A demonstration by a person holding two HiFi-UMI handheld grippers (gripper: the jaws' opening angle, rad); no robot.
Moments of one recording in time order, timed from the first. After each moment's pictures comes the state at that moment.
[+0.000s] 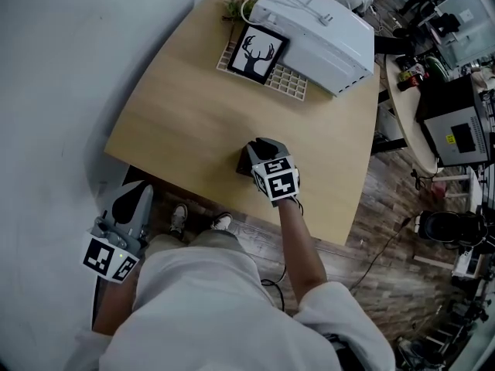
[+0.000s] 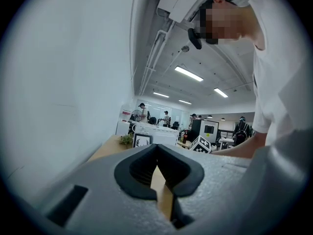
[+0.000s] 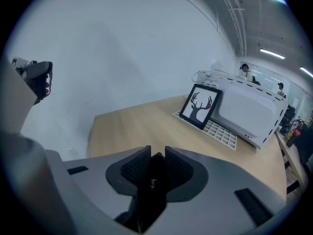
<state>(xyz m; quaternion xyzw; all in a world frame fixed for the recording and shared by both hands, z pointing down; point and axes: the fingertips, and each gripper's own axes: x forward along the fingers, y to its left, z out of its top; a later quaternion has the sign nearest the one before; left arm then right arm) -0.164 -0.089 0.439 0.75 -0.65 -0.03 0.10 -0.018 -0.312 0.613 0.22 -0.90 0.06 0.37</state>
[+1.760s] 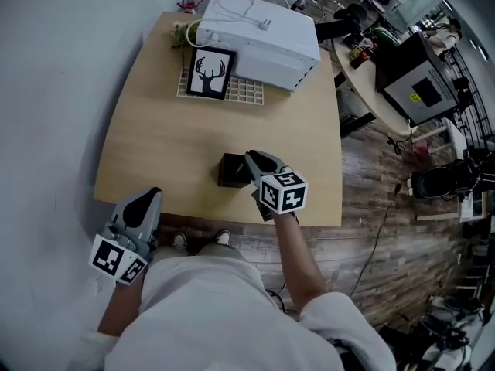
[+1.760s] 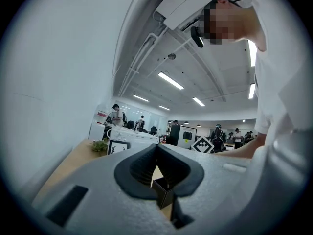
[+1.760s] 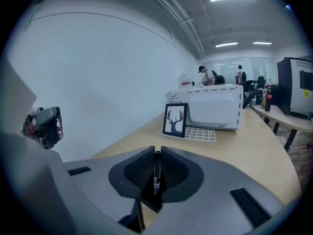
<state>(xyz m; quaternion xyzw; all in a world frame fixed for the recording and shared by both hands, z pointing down) -0.137 -0.140 0.418 0.84 -0.54 -0.07 0.08 0.038 -0.311 0.538 0.34 -0.90 0.18 0.20</state>
